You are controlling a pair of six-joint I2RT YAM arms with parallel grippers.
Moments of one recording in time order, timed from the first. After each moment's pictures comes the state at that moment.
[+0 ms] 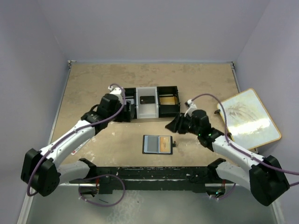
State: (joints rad) left arm -0.49 1.12 0.81 -0.39 -0.08 -0.41; right arm 0.47 1.03 0.48 0.11 -0.26 0.61
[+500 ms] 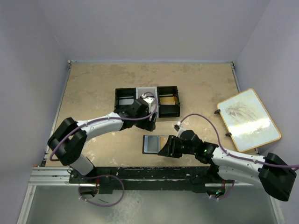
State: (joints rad) left arm -0.77 1.56 0.94 -0.24 0.03 -0.41; right arm 0.92 0.94 0.26 0.05 -0.20 1.05
